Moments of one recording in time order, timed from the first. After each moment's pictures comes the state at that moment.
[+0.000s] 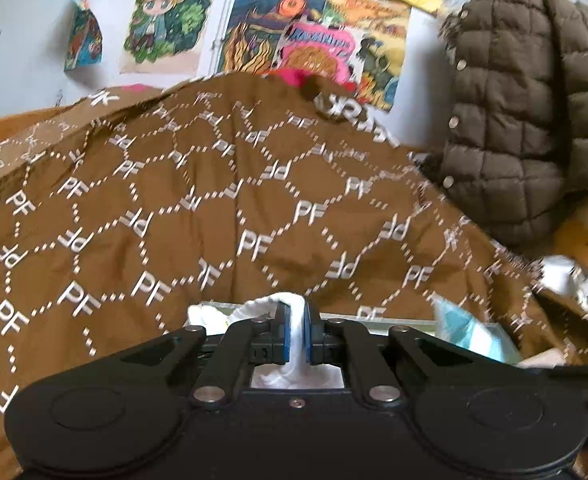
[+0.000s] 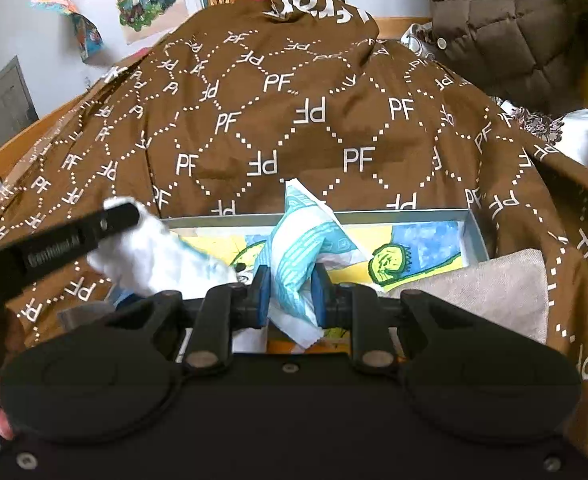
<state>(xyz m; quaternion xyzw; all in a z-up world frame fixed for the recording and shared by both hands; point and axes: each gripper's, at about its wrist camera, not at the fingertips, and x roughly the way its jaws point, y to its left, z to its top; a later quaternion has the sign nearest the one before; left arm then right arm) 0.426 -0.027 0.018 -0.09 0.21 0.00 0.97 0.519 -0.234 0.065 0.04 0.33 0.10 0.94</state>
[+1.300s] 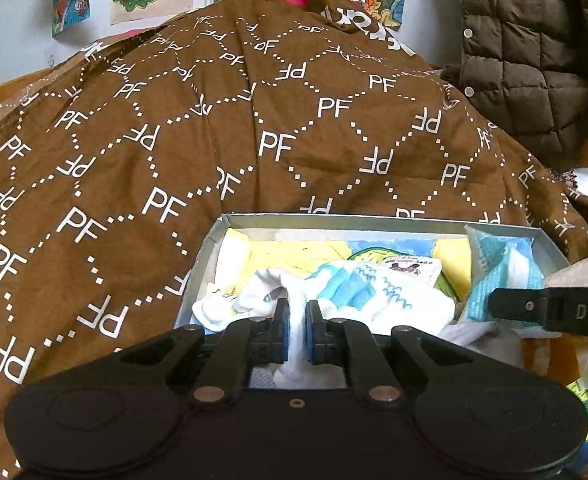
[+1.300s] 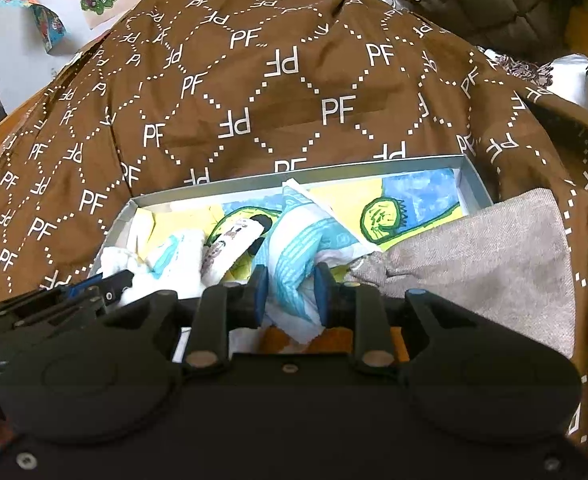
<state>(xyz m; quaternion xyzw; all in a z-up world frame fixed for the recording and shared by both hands) 0.436 -0.020 -0.028 -0.04 0.31 0.01 0.95 0.547 -0.226 0.018 0.07 0.38 0.06 0.92</state>
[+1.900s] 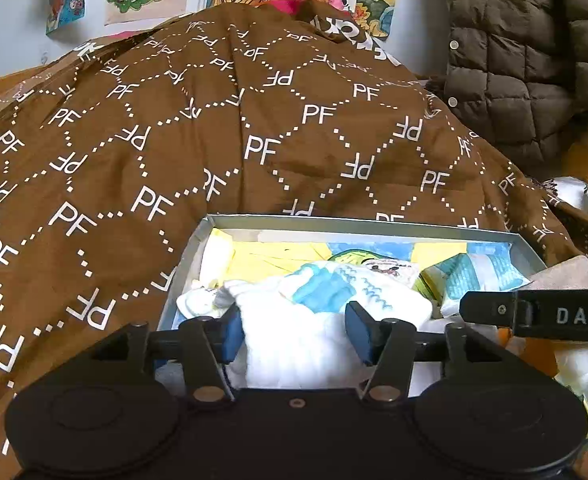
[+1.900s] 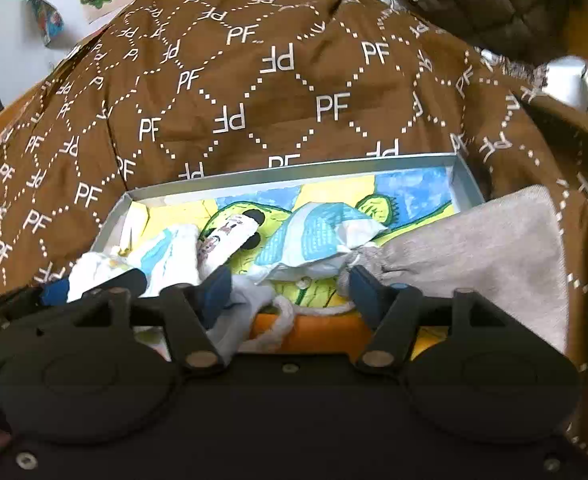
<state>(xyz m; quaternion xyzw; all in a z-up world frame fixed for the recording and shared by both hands) 0.422 -0.021 -0.028 -0.06 0.29 -0.01 0.95 0.542 -0.229 0.018 0.05 0.38 0.05 0.92</state>
